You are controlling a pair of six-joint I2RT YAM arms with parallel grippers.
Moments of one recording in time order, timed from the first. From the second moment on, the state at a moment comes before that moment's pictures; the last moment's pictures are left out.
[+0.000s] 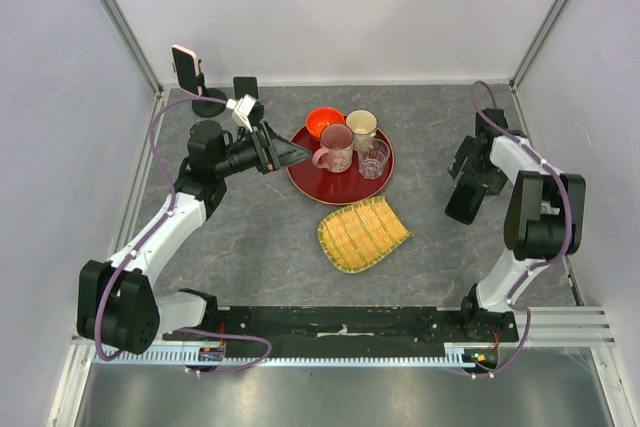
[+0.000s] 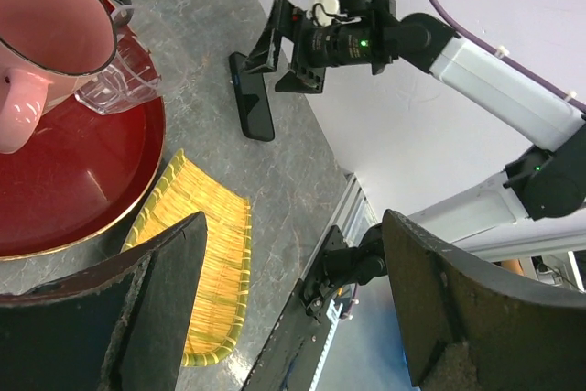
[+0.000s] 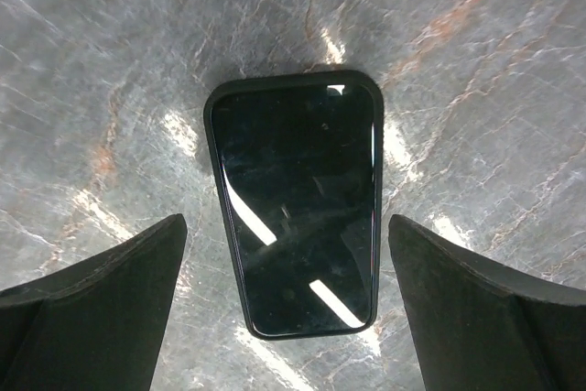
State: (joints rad) left arm -0.26 1.23 0.84 0.24 0.80 -0.83; right arm -0.12 1.73 1.18 -0.61 0.23 0.49
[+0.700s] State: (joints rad) left arm -0.26 1.23 0.84 0.31 0.85 -0.86; right arm -0.16 1.90 1.27 -0.78 0.12 0.39
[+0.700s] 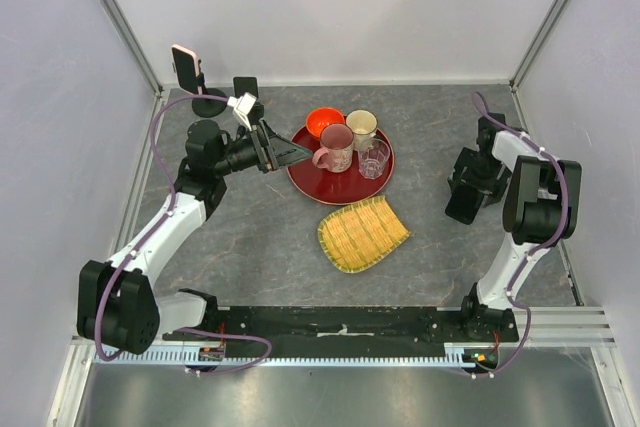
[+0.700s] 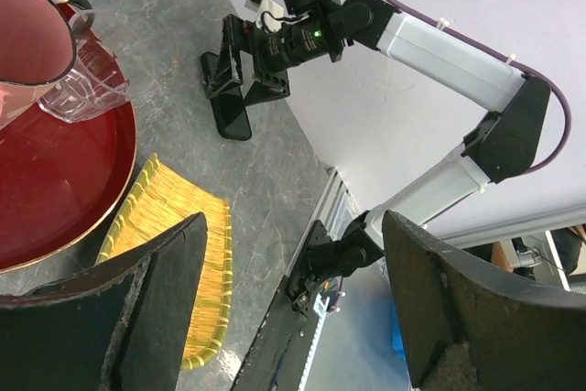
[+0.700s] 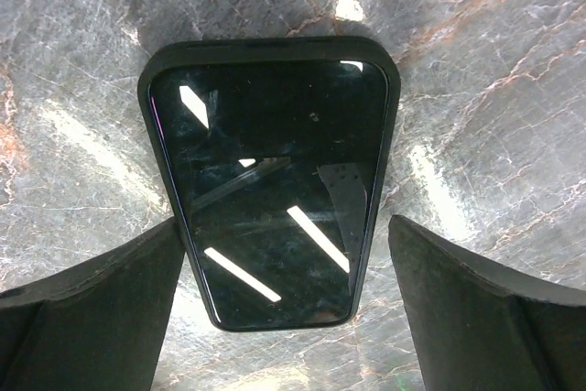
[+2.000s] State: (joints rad) left arm -0.26 1.26 0.83 0.35 0.87 -0.89; right arm 0.28 1.64 1.19 -0.39 0.19 -0.02
